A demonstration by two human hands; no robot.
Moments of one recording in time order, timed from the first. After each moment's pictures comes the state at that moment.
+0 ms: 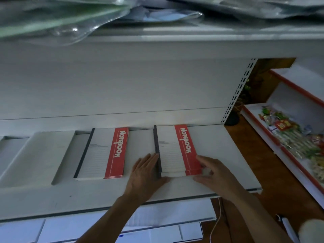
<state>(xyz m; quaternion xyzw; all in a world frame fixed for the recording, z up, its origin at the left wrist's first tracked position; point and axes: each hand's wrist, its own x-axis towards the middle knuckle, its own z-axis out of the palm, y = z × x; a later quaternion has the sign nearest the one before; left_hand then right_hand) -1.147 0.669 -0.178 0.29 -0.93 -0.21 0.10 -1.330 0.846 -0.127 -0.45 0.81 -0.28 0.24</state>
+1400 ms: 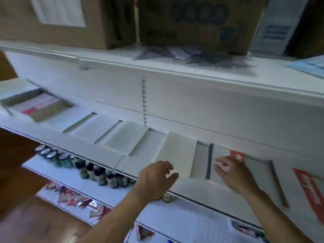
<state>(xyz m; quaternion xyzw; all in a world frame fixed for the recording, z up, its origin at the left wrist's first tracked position) -0.805 0.569 -0.070 0.50 -0.83 -0.21 0.13 -1.064 0.620 -0.075 -0.57 0.79 -0.21 0.10</state>
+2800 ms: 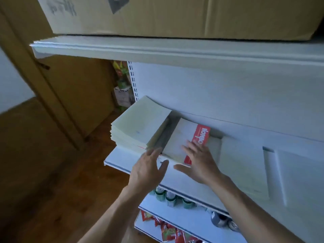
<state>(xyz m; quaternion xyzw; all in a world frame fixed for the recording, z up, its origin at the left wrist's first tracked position) -0.122 0.071 -0.090 0.59 -0.78 -0.16 0.18 -0.310 0.072 -0.120 -0.73 0.67 -0.08 0.08</state>
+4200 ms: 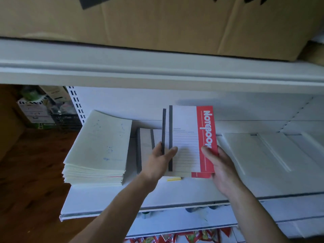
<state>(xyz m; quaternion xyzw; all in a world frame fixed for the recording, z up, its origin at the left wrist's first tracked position) -0.175 0.005 -0.079 0.31 -0.57 -0.73 0.20 -0.314 0.131 -0.070 -0.18 0.62 -0.68 0.35</state>
